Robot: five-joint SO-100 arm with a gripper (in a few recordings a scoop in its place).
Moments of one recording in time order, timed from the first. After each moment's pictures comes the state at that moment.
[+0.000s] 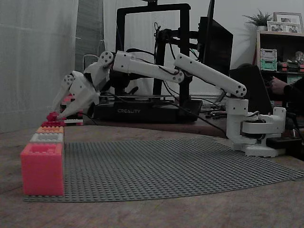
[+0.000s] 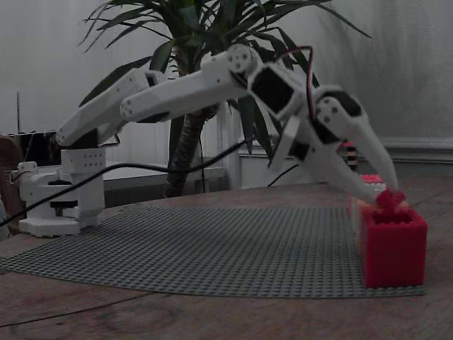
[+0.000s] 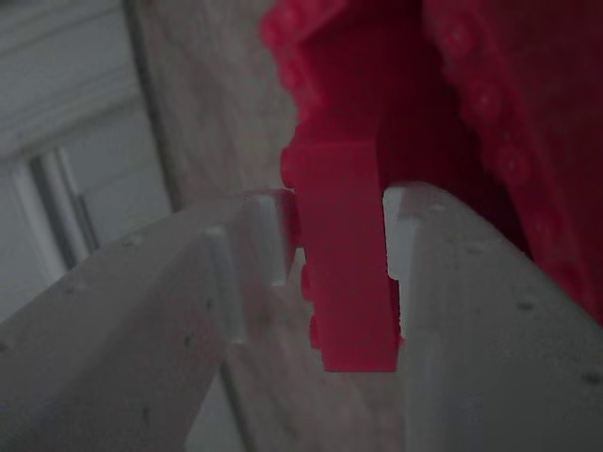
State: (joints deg) arm 16.1 22.3 6.9 61.7 0.3
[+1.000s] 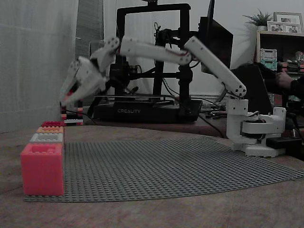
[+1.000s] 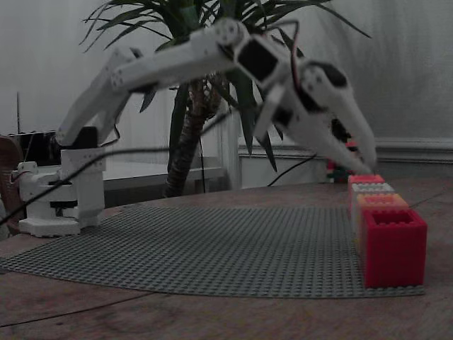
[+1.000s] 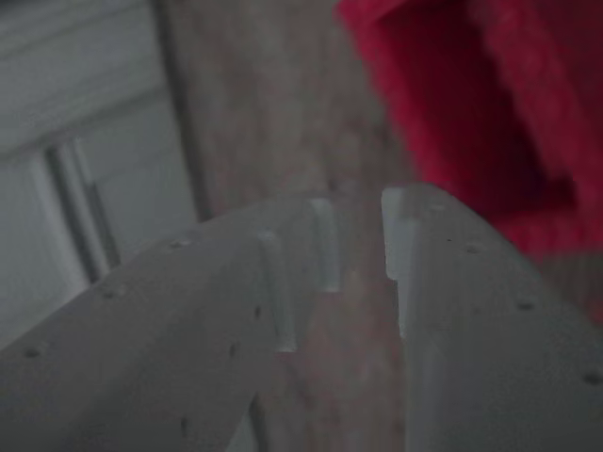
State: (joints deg) arm 15.3 47.0 32.6 60.9 -1.3
